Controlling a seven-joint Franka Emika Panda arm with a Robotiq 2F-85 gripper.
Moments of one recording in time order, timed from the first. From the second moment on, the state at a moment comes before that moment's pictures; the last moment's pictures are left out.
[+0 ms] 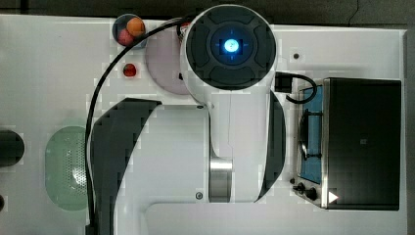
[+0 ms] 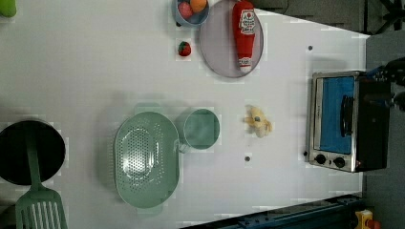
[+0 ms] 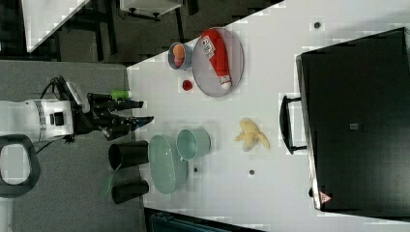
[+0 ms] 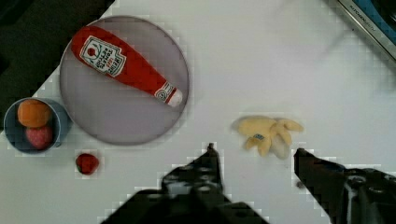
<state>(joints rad) 0.01 -0.02 -0.01 -1.79 -0.01 0.18 0.06</state>
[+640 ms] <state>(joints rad) 0.00 -0.32 -0.03 -1.93 -0.03 0.09 0.06</state>
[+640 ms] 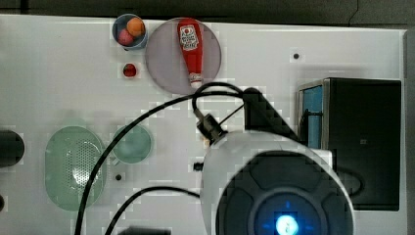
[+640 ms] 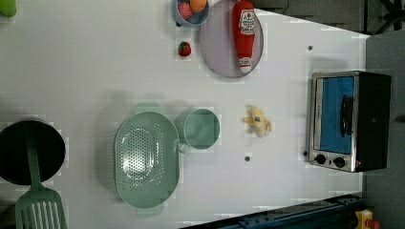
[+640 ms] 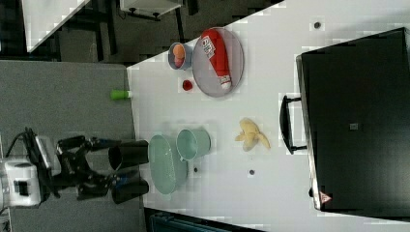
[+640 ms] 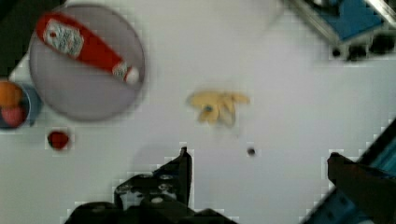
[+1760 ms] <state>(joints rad) 0.00 0.04 -0.06 -2.47 -0.02 0.88 -0.02</state>
